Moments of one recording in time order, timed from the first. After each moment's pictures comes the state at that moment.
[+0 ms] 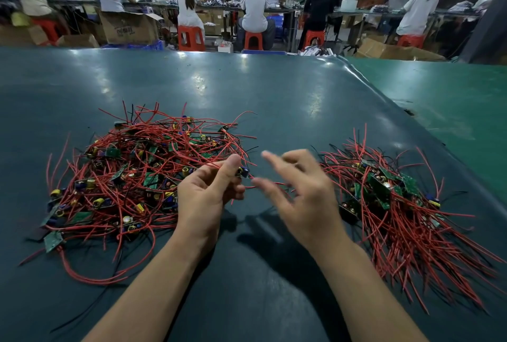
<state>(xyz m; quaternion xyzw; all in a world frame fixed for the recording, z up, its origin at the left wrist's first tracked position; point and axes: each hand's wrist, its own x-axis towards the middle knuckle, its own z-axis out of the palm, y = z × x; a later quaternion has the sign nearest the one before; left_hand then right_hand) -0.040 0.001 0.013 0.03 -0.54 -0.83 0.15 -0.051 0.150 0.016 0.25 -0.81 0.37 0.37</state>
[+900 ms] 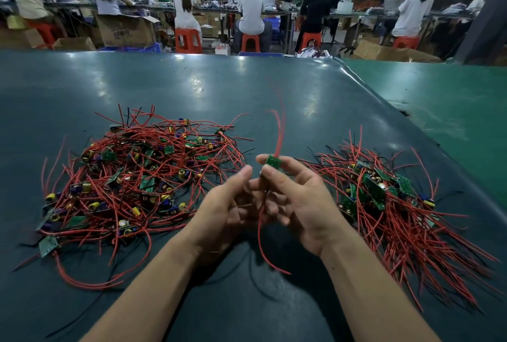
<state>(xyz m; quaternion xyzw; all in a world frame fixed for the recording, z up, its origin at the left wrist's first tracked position) -0.034 0.008 0.018 -0.04 -0.53 -0.83 -0.16 -0.042 0.148 0.038 0.09 -0.54 0.83 -0.12</state>
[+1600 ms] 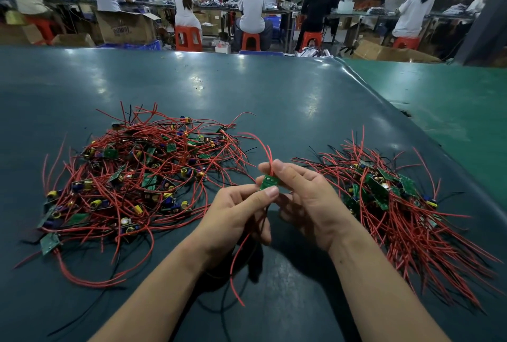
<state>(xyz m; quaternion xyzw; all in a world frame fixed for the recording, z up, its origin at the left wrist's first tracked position) -0.028 0.010 0.005 -0.11 -0.61 -0.78 -0.08 -0.052 0.157 0.033 0.06 -0.56 0.81 -0.17</state>
